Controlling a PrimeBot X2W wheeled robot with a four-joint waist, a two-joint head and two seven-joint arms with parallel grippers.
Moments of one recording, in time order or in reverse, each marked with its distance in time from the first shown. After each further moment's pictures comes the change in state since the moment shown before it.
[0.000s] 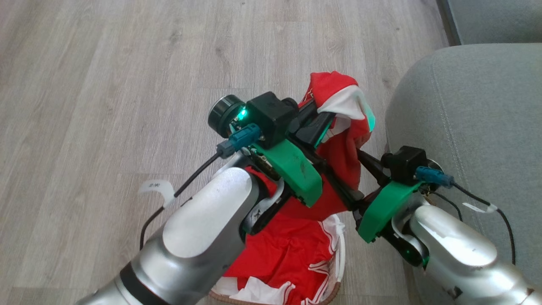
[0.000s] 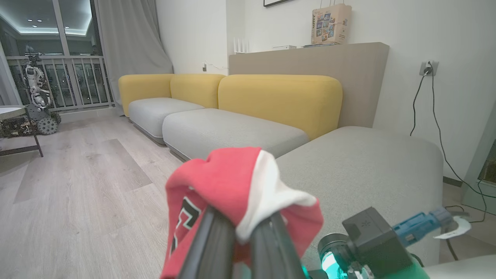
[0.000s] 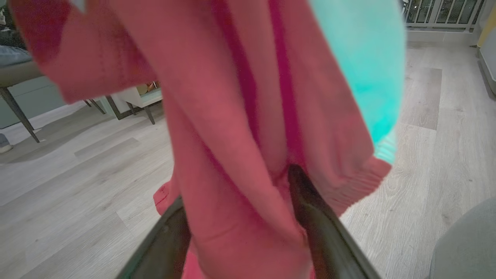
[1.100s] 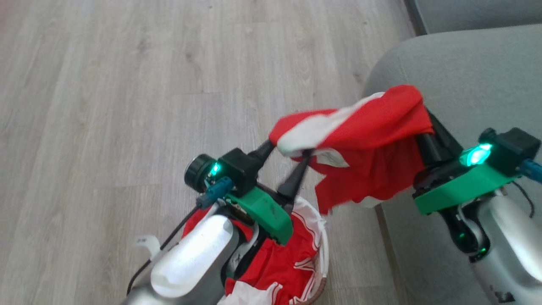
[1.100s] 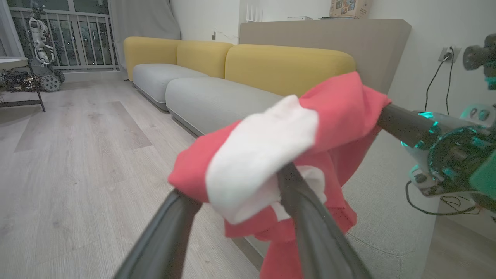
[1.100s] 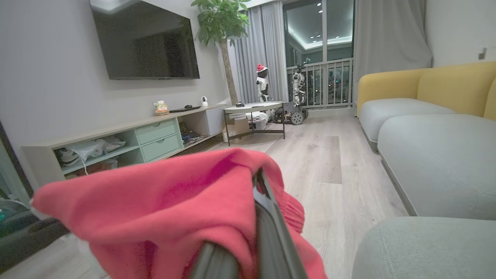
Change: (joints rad) left arm 0.178 0.076 -0.020 0.016 -0.012 0.092 -0.108; right arm 0.199 -0.027 -0.458 -0.332 -0.110 0.000 0.001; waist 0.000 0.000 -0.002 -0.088
